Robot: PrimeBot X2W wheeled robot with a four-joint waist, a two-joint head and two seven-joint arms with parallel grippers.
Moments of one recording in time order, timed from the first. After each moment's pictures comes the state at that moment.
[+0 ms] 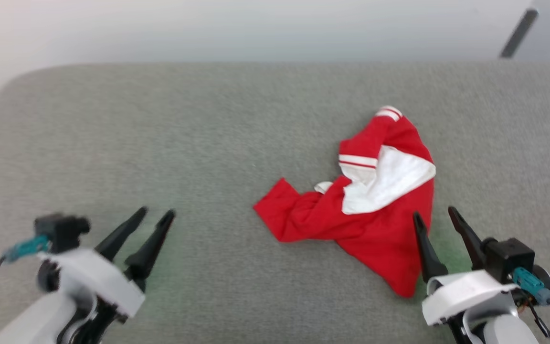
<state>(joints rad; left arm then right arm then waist) -0.50 0.74 -0.84 0.29 -1.27 -0.13 -0.26 -0.21 -0.05 0.08 0.30 0.17 0.13 -0.20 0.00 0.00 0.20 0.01</state>
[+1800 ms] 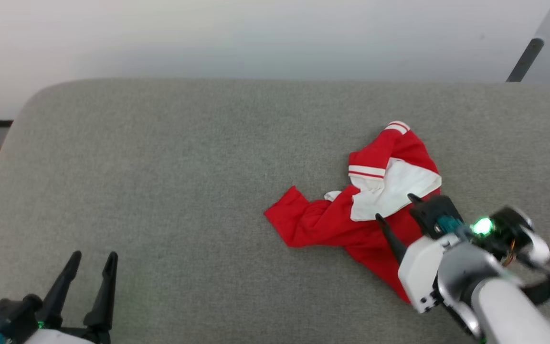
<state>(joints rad) 0.06 0.44 -0.06 0.10 -0.57 -0.13 -0.26 -0.29 -0.18 0.31 0.10 0.03 0.13 0.30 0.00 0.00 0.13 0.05</state>
